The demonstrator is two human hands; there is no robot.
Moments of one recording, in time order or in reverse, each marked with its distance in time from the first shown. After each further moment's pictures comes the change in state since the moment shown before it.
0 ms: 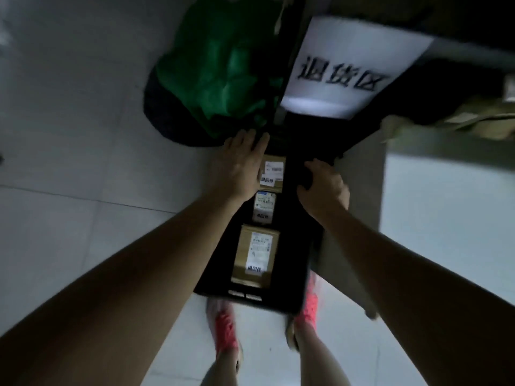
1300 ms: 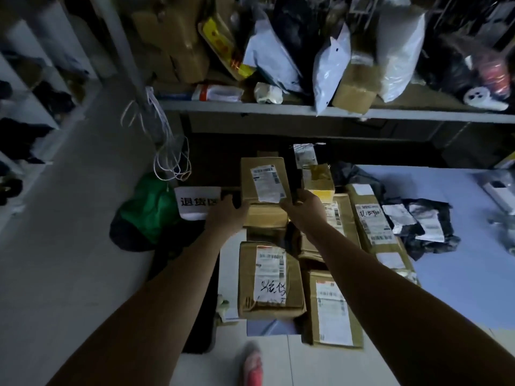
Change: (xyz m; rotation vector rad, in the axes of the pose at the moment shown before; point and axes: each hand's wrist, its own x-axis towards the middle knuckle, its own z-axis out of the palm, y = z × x) left_hand -0.111 0.434 -0.363 -0.592 -0.025 -0.276; right_hand -0.303 0.202 -0.494 0.664 0.338 0.068
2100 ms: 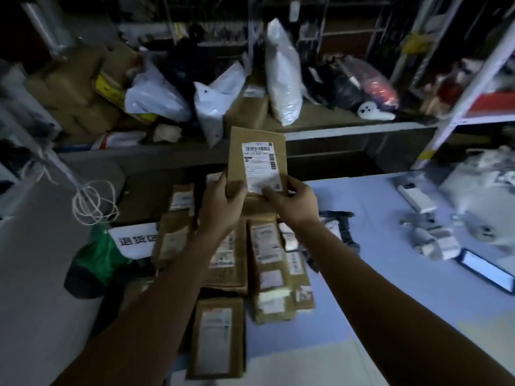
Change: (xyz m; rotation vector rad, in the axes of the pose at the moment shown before) left_hand -0.054 0.290 0.116 -0.313 0.271 0.362; right_hand 0.046 0.074 -0.269 0.344 0.105 -0.147
